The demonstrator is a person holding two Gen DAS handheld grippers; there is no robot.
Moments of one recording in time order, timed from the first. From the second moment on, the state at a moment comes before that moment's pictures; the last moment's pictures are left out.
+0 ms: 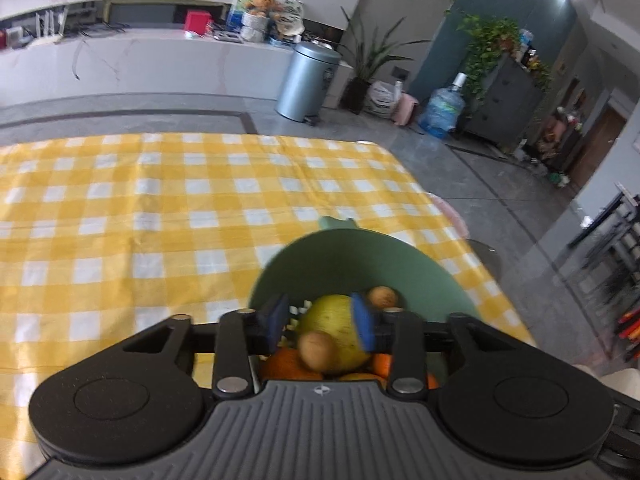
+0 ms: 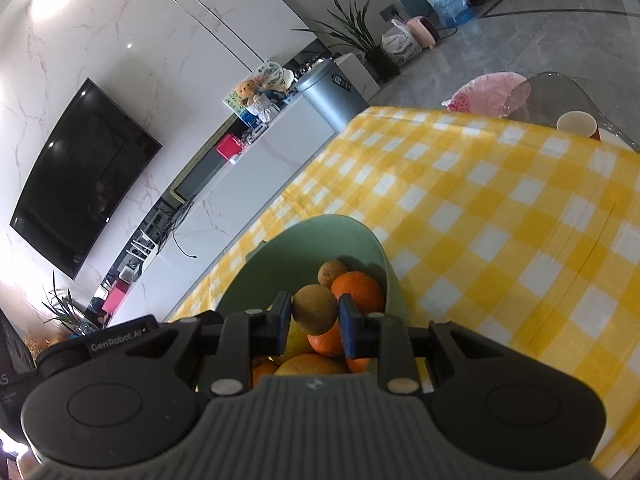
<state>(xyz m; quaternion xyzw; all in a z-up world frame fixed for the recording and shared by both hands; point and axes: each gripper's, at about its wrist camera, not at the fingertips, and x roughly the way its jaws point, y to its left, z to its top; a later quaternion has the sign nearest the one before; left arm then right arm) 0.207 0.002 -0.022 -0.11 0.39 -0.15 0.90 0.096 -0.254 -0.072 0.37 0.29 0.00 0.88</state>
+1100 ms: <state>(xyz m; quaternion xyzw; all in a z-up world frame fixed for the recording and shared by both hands) 0.149 0.047 -0.001 -0.13 0.40 -0.14 0.90 0.096 -0.254 -0.072 0.35 0.28 -0.04 0.89</state>
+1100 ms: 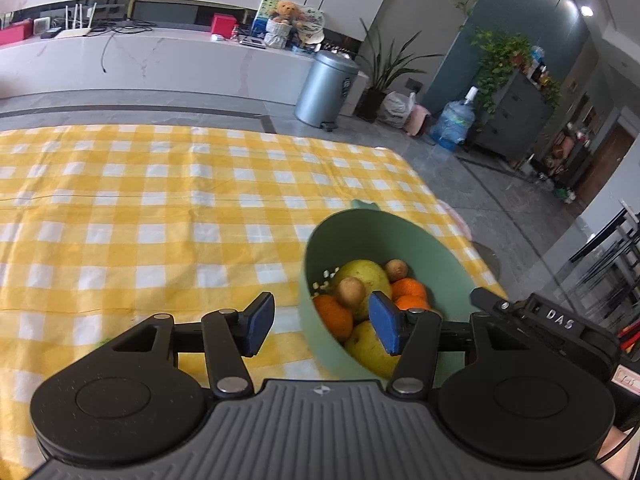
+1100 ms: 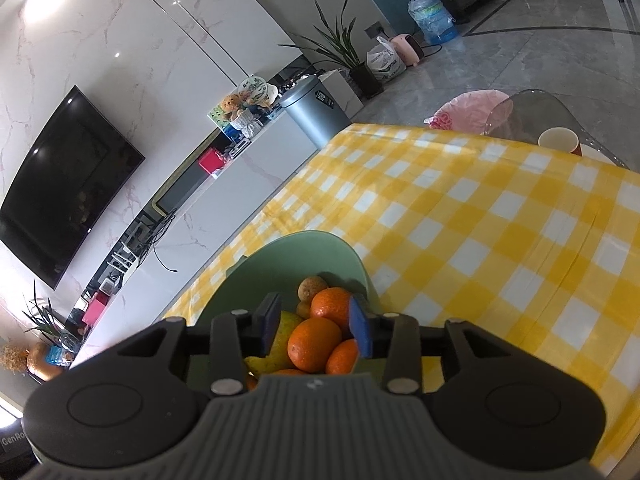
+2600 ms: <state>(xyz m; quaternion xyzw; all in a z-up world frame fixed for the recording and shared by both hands) 0.064 0.078 0.050 -0.13 0.42 -0.16 0.88 0.065 -0.179 -0.033 0.21 0.32 -0.01 0.92</state>
